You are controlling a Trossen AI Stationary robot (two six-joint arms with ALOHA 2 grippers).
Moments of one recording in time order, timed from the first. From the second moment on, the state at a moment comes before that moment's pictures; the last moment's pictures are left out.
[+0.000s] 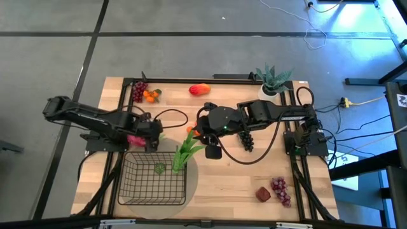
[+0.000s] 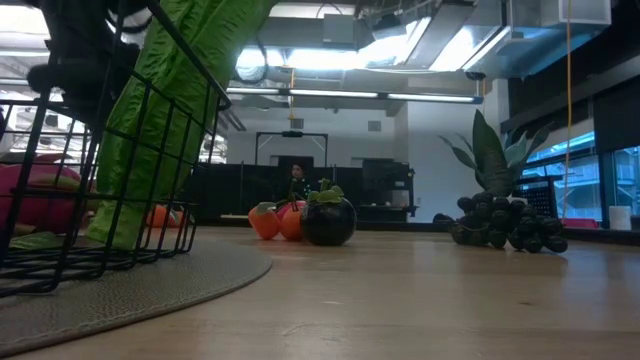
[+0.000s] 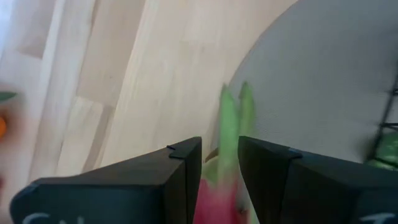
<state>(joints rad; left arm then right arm) -0.11 1.04 0.67 -0.80 -0.26 -0.36 0.21 1.92 2.27 -1.03 0.15 0.05</state>
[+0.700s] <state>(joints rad) -0.02 1.17 0.67 -0.77 -0.11 -0.36 0.21 1.92 2.27 -1.05 0.15 0.02</state>
